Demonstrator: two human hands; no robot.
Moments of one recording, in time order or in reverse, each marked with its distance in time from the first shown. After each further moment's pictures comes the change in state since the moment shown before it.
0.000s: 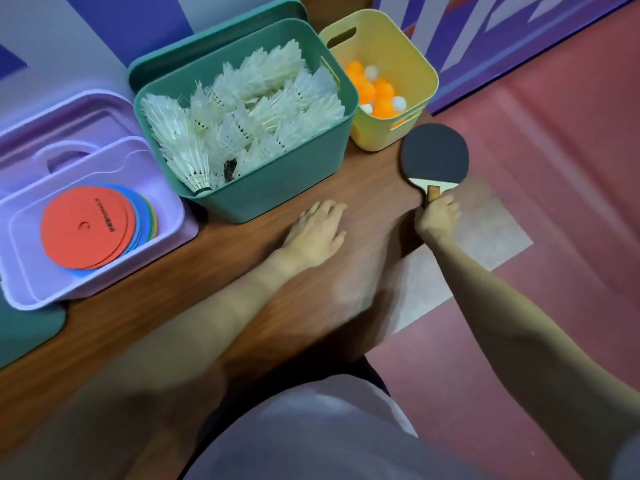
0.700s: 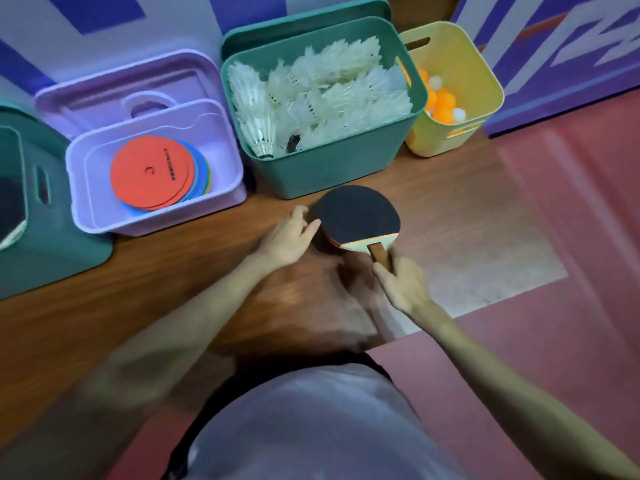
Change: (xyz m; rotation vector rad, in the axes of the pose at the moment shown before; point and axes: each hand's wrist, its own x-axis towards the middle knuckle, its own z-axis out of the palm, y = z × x) left_hand -0.089 -0.066 0.004 -0.435 0.052 -0.531; right_hand -0.192 -0.016 -0.030 0.132 -0.488 -0.556
